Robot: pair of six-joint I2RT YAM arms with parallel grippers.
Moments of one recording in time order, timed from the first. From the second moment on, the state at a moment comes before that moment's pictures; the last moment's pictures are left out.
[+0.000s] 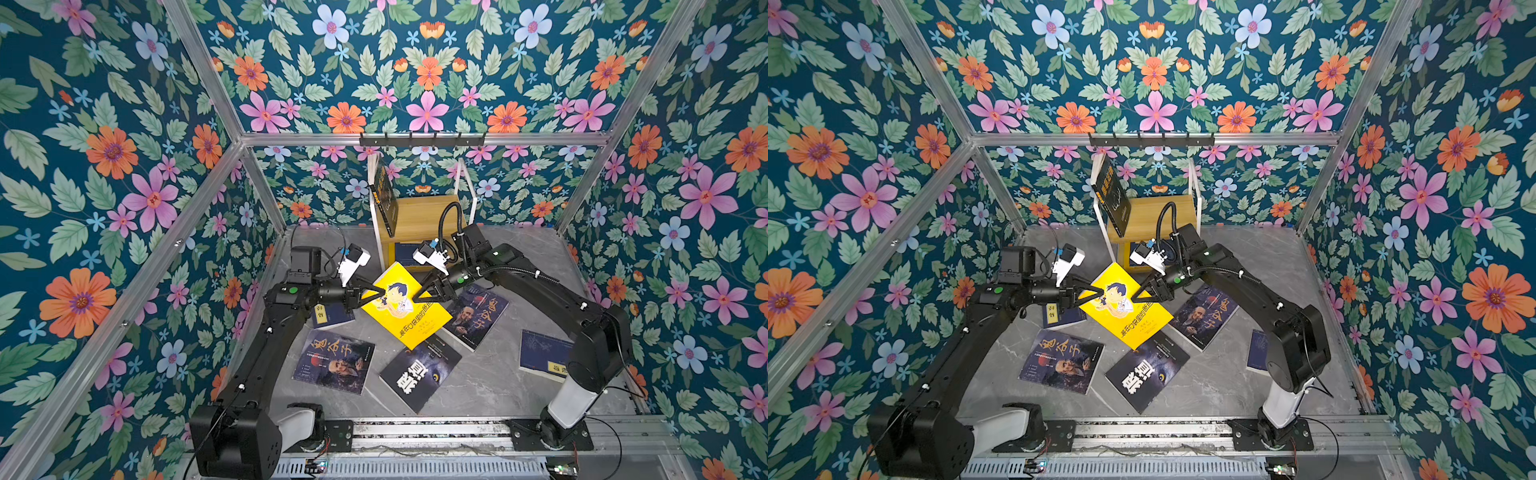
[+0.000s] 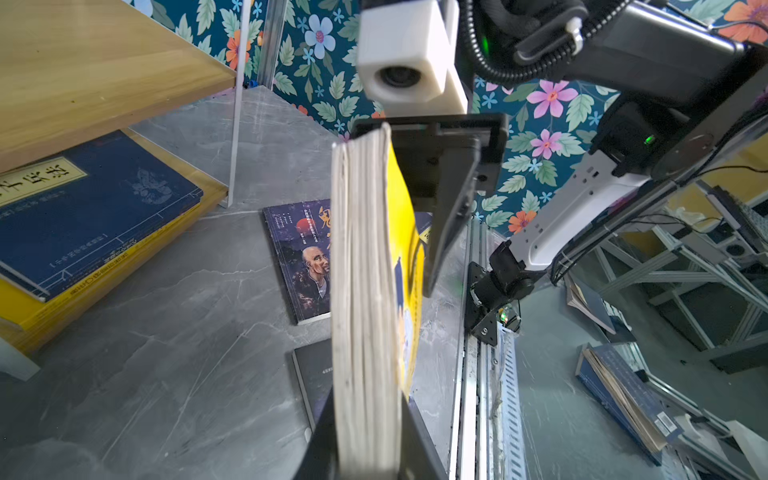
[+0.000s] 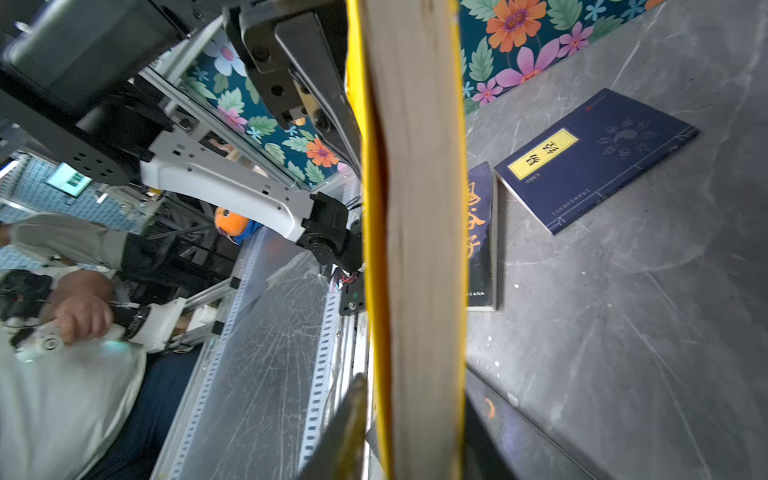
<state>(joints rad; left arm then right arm) -0.13 1.20 1.06 -0.60 1.14 0.28 0.56 1.70 1.53 -0.73 -1.05 -0.26</state>
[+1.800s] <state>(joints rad) -0.15 1.14 0.91 -0.16 0.77 -0.53 1.24 1.81 1.57 -0.48 0.76 -0.28</state>
